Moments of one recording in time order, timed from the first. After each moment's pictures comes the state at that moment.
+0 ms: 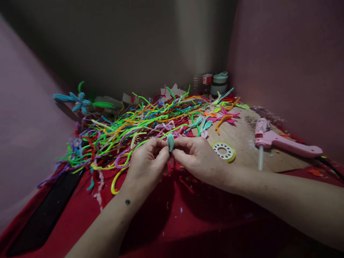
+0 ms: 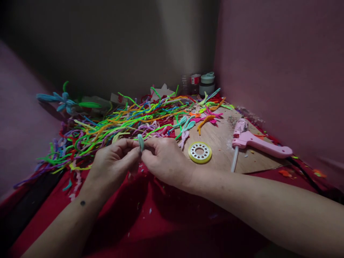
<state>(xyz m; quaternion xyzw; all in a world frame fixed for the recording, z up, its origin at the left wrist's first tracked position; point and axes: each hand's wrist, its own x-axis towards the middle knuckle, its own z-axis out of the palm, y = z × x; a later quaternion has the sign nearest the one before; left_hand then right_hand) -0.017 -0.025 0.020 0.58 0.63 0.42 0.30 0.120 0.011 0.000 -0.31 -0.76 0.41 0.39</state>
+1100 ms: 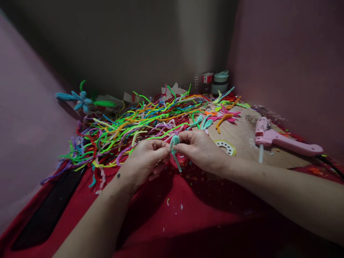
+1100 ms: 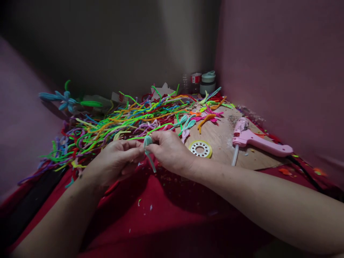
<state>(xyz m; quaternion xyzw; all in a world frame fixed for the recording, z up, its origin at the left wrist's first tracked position) -0.039 -0.014 0.018 0.47 0.57 0.35 0.57 0.120 0.024 0.005 -0.33 -0.71 0.49 0.37</state>
